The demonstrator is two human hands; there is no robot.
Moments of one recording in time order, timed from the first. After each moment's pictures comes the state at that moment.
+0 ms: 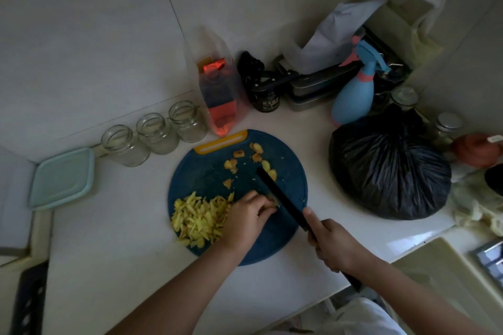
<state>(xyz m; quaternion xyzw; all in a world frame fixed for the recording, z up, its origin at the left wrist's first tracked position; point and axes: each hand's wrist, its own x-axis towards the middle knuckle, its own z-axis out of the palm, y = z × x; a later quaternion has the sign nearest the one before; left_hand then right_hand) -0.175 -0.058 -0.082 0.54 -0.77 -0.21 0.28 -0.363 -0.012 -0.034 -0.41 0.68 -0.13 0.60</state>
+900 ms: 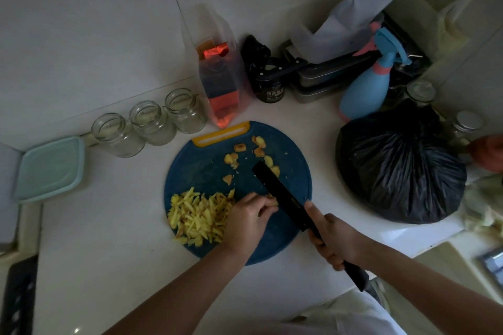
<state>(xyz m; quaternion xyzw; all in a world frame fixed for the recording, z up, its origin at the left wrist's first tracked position) -0.174 -0.056 -0.094 0.53 -0.75 -0.20 0.33 -0.363 -0.037 -0.032 -0.37 0.64 -0.03 0.67</state>
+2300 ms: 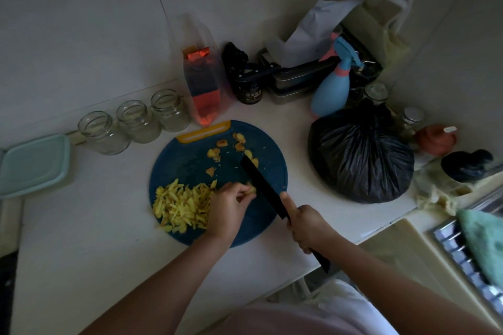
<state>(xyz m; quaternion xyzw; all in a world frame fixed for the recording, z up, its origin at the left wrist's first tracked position) -0.181 -0.046 -0.086 0.58 -0.71 -0.21 0.35 -0.352 -0.010 -0.037 -0.37 0.72 -0.11 0.57</state>
